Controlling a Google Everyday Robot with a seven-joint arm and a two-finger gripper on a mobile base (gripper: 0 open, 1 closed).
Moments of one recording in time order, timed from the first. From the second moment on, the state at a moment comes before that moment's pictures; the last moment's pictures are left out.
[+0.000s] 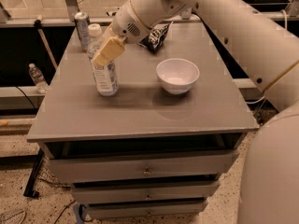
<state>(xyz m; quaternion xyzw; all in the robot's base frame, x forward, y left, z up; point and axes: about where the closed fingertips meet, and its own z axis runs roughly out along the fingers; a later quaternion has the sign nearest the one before) 0.615 0.123 0.938 -0.66 0.63 0.27 0.31</state>
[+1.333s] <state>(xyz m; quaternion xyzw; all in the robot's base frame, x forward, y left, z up) 0.614 0.092 0.940 -0.64 0.65 0.26 0.32</state>
